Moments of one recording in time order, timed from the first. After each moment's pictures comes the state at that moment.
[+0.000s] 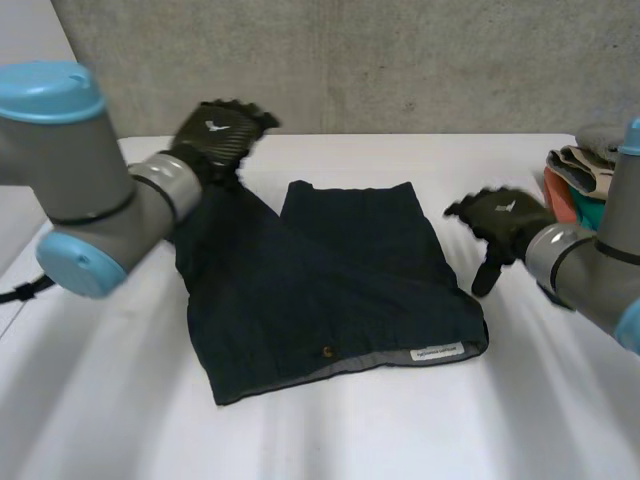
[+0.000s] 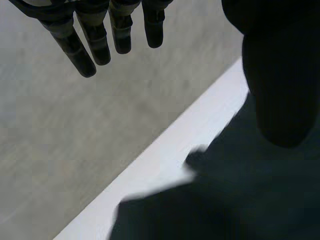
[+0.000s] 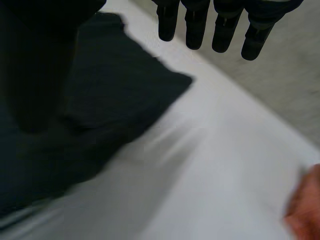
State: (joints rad) left arm 4.32 -2.15 -1.04 3.10 -1.36 3.50; right arm 1.86 -1.13 1.37 0.20 1.40 2.72; left_hand 0.19 0.21 0.21 0.20 0.05; right_hand 0.23 0.21 0.21 0.21 0.04
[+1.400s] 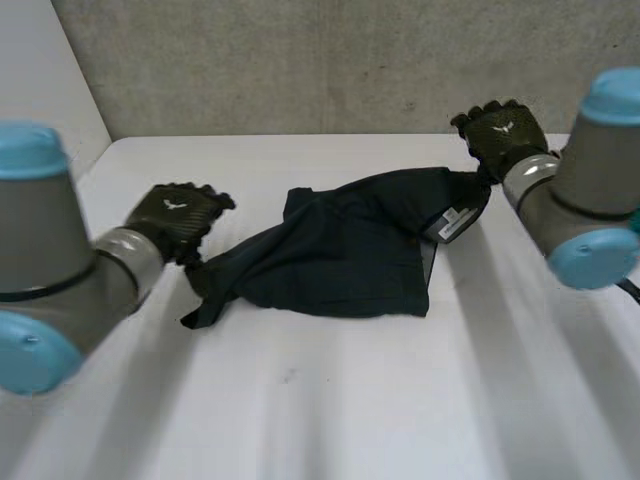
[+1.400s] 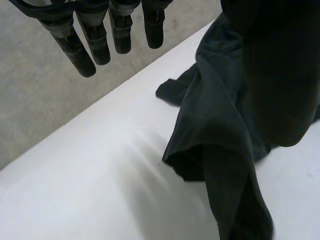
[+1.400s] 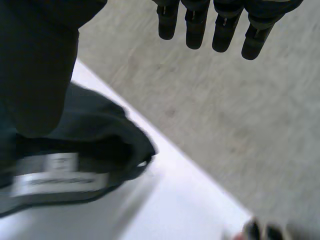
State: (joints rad) left arm 4.32 -1.89 -1.47 3.02 -1.54 3.46; right arm 1.91 -0.94 1.01 0.06 1.54 2.76; left_hand 0.20 0.21 0.21 0.20 0.05; right_hand 0.22 0.21 0.21 0.21 0.04
